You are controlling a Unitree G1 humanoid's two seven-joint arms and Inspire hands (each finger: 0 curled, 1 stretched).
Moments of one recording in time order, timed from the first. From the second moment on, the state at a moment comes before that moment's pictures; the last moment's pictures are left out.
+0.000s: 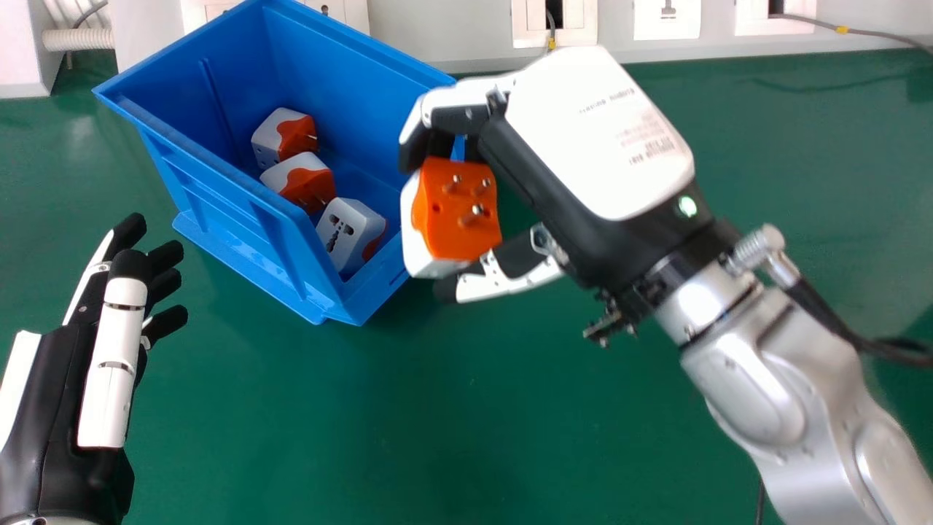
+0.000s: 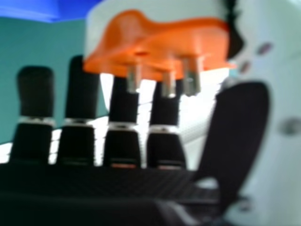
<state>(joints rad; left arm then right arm) 0.45 0.12 0.29 -0.61 -0.12 0.14 -0.11 -0.43 -0.31 0.29 -0.26 -0.82 -0.17 0.11</state>
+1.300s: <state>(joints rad) 0.52 0.10 0.29 -0.61 -0.12 0.07 -0.11 -1.21 0.01 0.60 1.11 -0.92 -0.23 -0.30</state>
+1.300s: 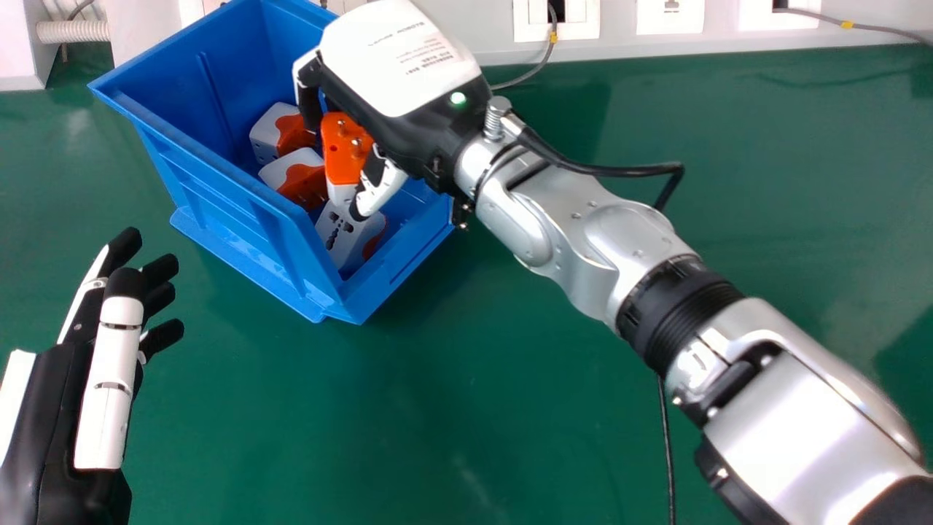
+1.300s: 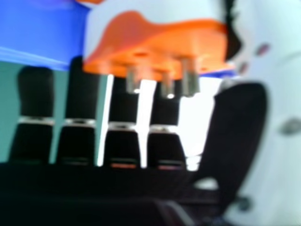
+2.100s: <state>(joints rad) 0.57 0.07 0.28 -0.62 -0.14 0.03 -0.11 -1.26 0.03 0.66 1.26 -0.91 -0.20 -0.40</state>
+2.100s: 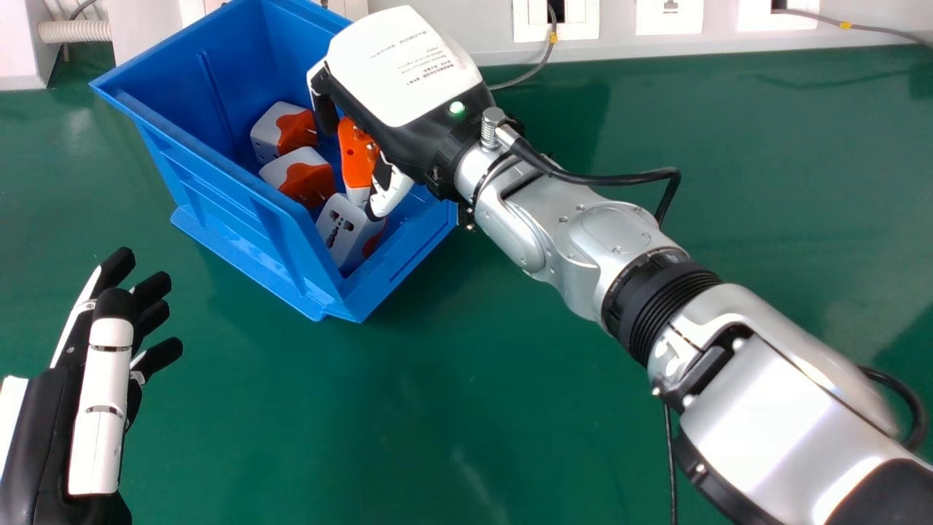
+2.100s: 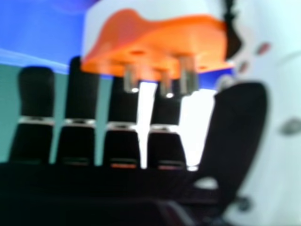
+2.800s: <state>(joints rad) 0.57 0.07 0.26 -0.62 -0.12 0.03 -0.10 -1.26 0.03 0.66 1.25 -0.86 -0.17 -0.28</state>
